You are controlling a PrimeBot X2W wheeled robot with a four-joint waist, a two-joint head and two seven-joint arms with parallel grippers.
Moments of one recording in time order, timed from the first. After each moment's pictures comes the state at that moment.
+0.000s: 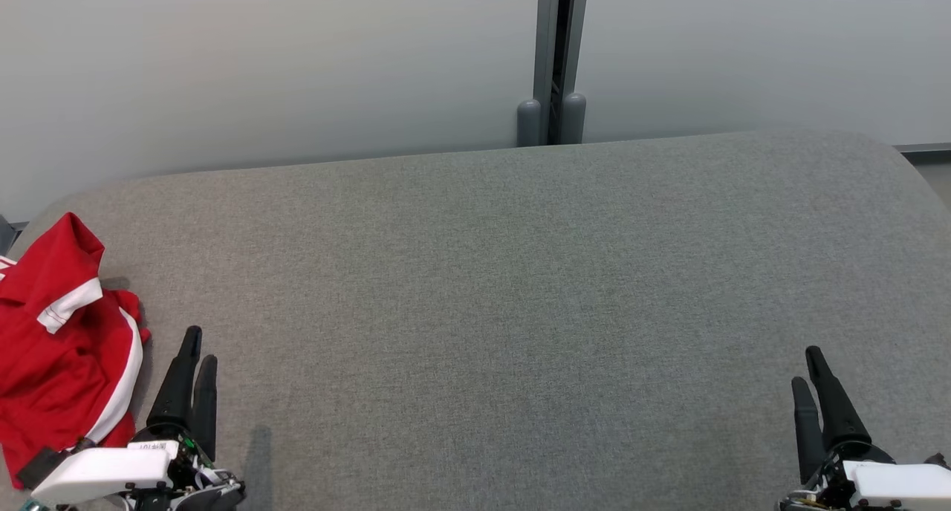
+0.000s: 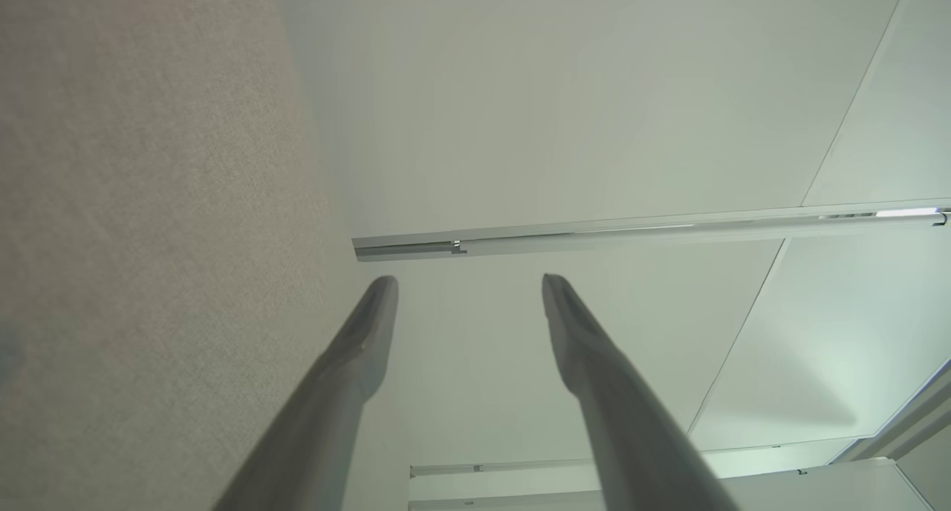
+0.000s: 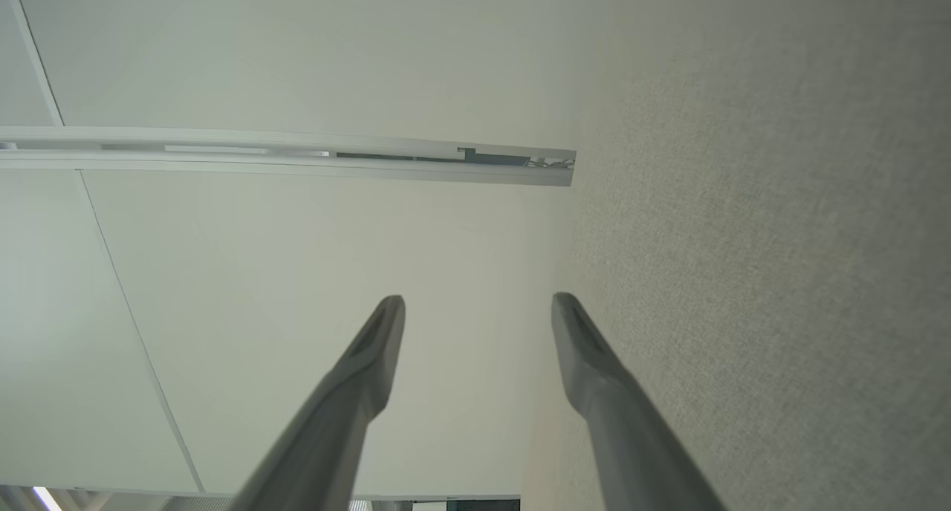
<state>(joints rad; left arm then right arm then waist) -0.04 0.03 0.17 0.25 -1.60 -0.13 0.20 0.05 -0.04 0.01 0.13 1.61 0.13 -0.05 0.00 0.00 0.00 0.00</state>
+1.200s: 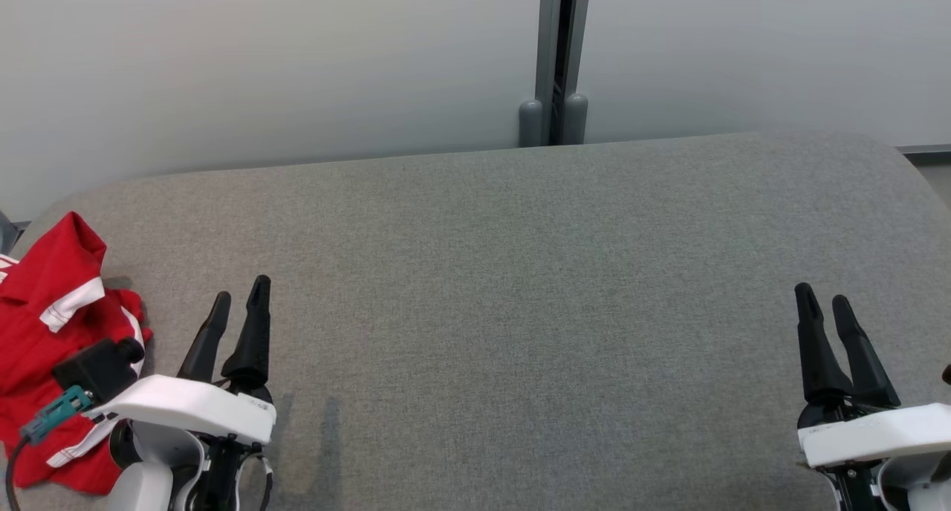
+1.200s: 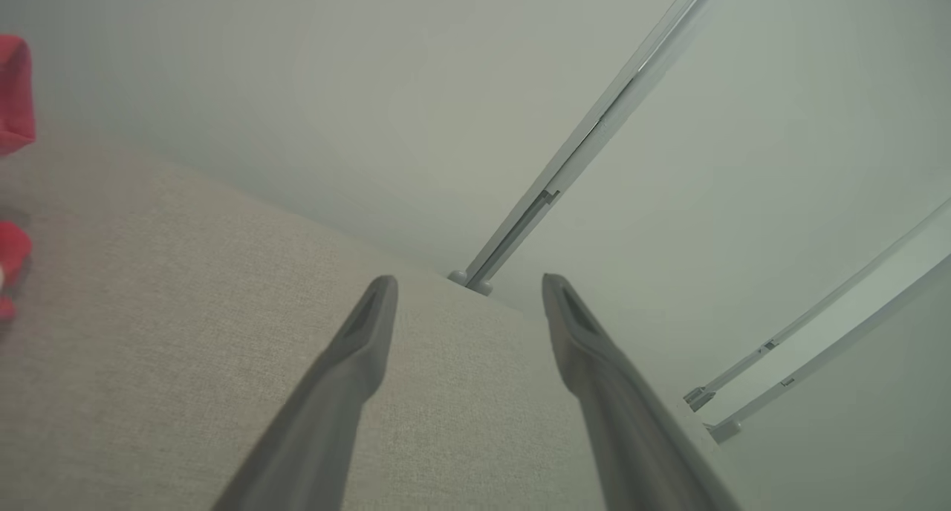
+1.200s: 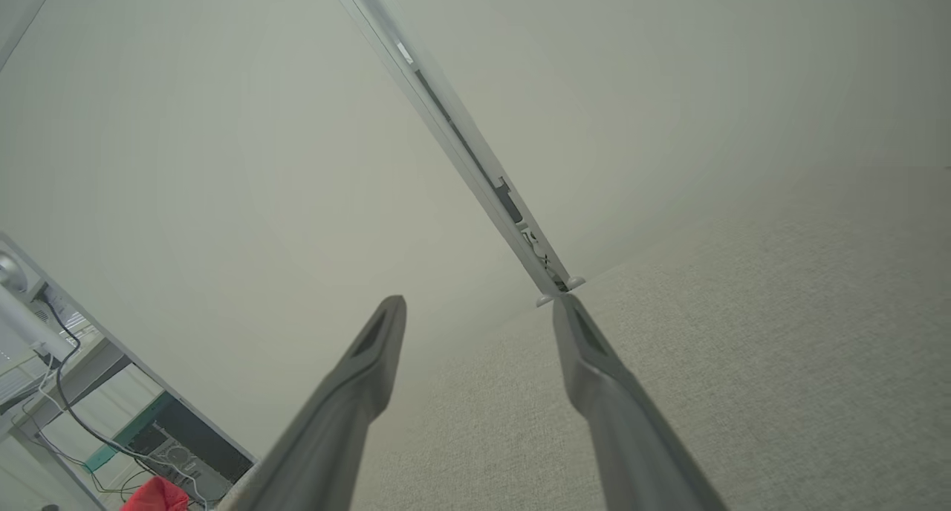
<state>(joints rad) -0.15 0.12 -0.04 0.21 -0.82 -0.08 0.00 -0.05 -0.12 0.03 0.09 0.79 0.13 -0.14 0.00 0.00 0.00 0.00</state>
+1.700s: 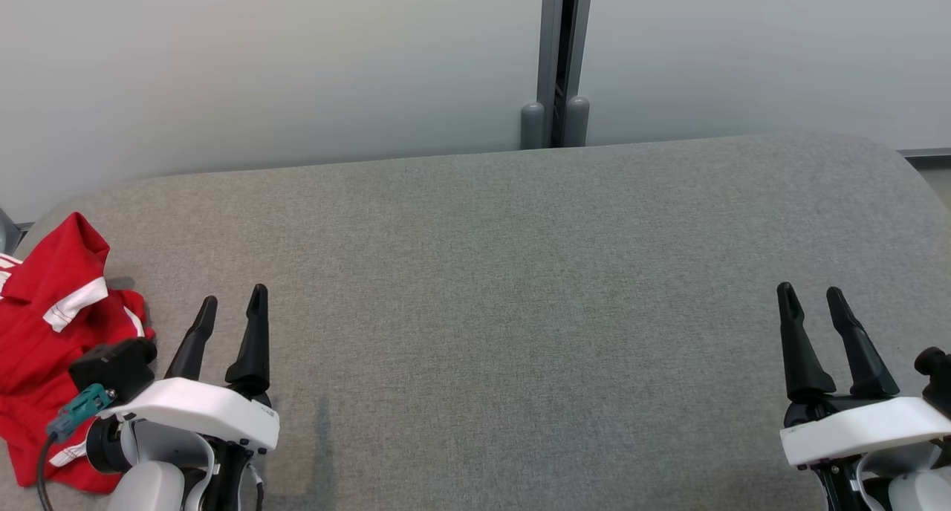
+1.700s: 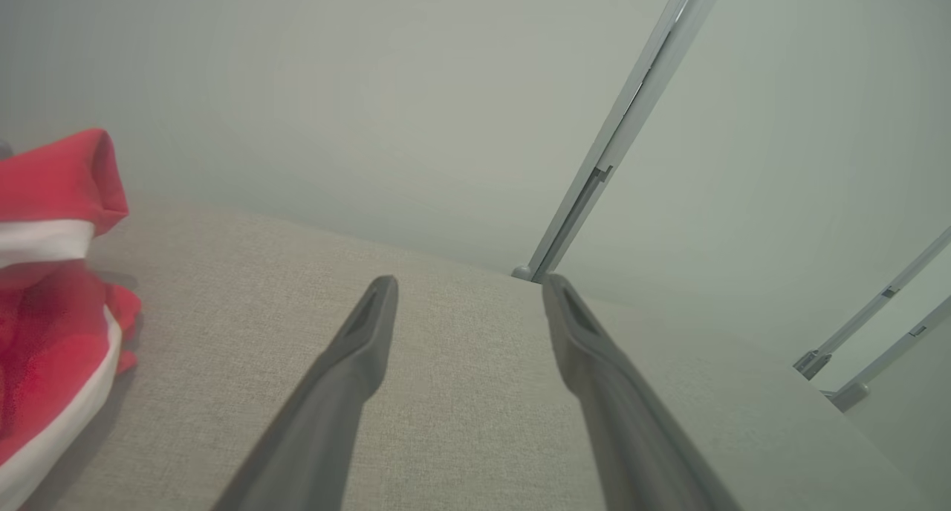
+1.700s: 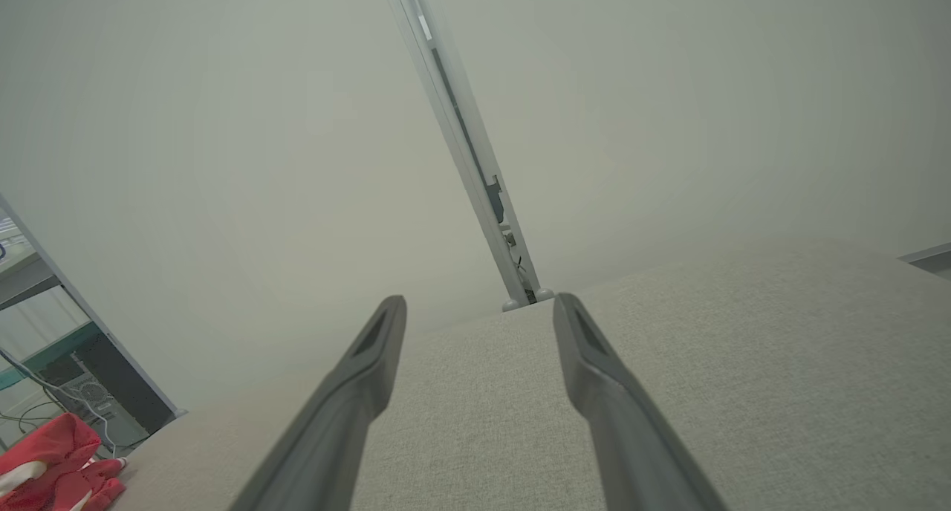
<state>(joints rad) -0.16 0.15 -0.08 0.25 -0.62 -0.02 -0.06 -0.08 -0.13 0.03 0.14 0.54 0.13 -0.17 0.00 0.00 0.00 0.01</state>
